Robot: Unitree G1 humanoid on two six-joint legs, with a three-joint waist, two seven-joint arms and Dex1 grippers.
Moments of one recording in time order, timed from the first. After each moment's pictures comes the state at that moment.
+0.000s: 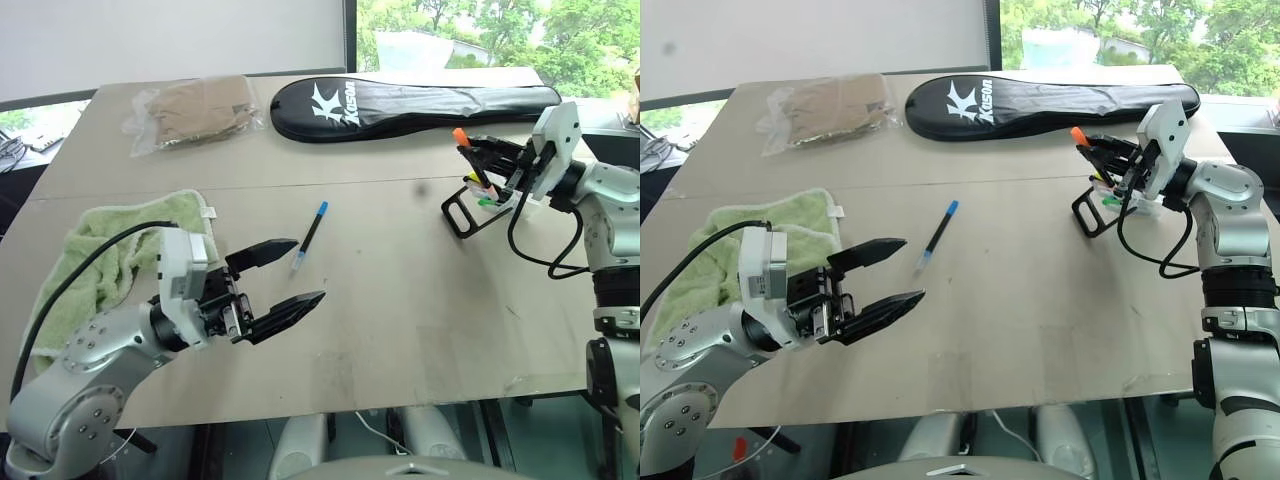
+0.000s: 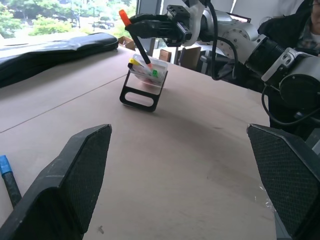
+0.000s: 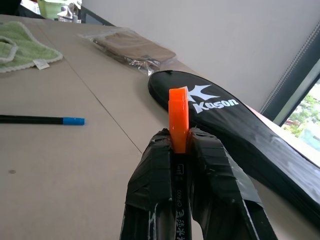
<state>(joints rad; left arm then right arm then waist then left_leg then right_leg) 0.14 0.72 0.35 -0.73 -0.96 0.55 -0.79 -0.76 -0.64 -0.09 0.37 0.30 0.02 1.10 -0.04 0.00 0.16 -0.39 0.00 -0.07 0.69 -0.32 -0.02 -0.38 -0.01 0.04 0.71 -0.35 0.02</state>
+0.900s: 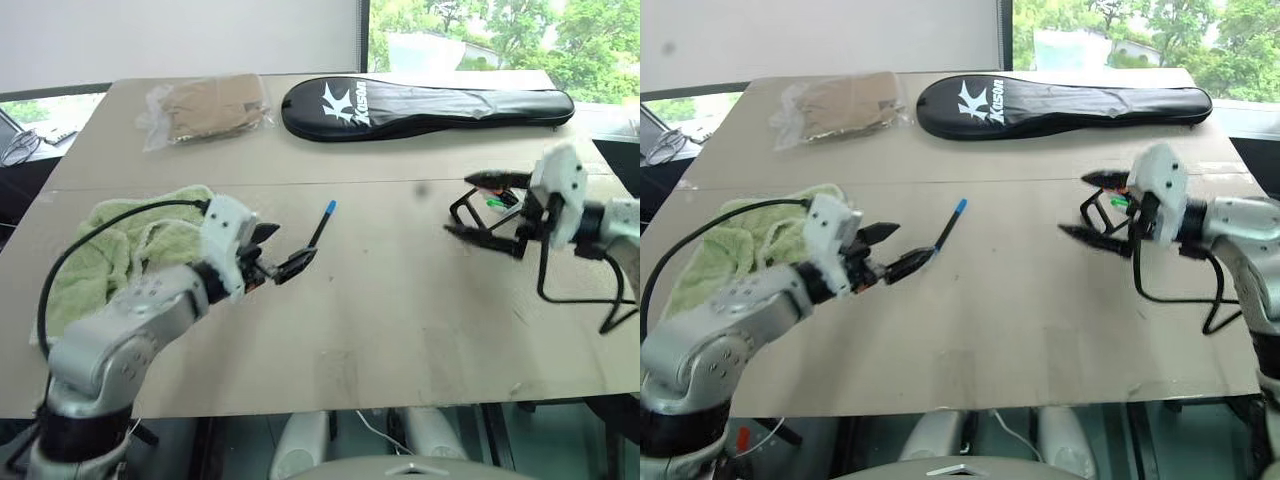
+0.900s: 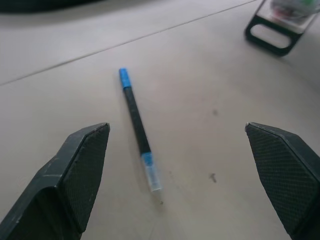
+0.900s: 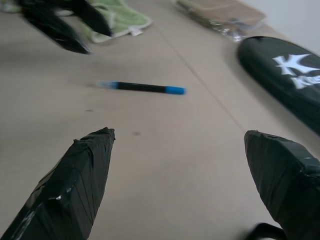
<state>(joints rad) -0.35 0.70 0.12 -0.52 -0.85 1.15 -0.25 -0.38 -0.85 -0.09 -0.42 0.56 0.56 1.01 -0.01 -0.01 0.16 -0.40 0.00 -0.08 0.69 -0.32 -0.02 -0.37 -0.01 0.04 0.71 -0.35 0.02</state>
